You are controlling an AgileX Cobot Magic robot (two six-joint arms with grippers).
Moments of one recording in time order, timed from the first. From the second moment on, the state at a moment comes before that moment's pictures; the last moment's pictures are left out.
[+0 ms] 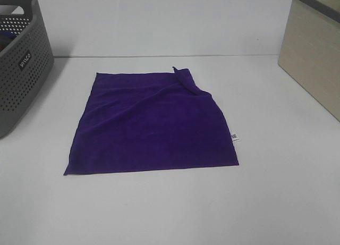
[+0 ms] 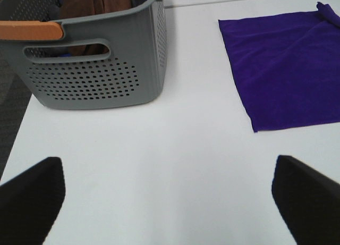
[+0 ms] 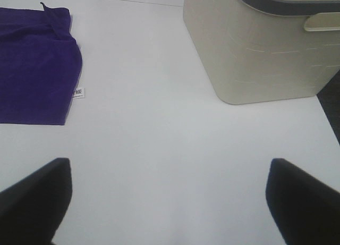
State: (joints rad) left arm 0.03 0.04 -0.51 -0.02 1.05 0.09; right arm 0.02 0.04 -0.53 0.02 1.05 -0.06
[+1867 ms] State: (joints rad) left arm -0.20 1.96 -1.07 -0.39 0.71 0.29; right arm 0.06 1.91 -0.97 0.70 0.71 -0.59
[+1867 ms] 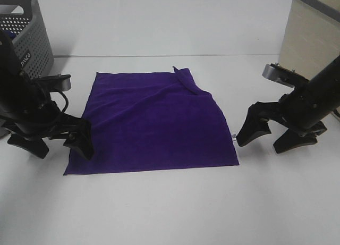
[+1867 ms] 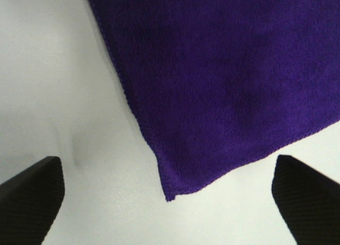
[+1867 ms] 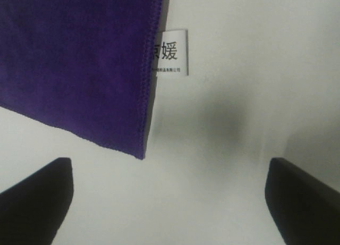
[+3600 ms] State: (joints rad) left arm -0.09 2.04 -1.09 -0.62 0.78 0.45; right arm 0.16 2.00 -1.08 0.57 0.63 -0.30
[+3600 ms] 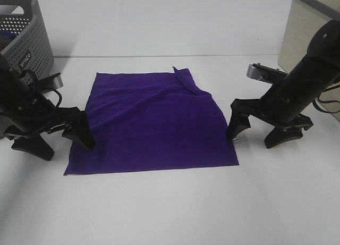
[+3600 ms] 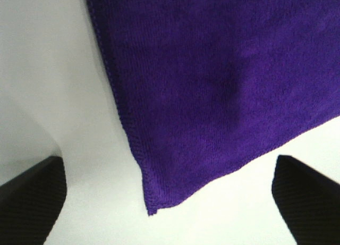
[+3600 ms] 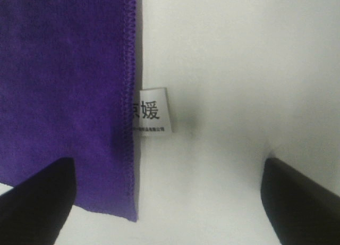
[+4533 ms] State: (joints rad) left arm -0.24 2.20 -1.32 -0.70 0.91 0.42; right arm 0.31 2.16 -1.24 0.64 0.71 -0.34
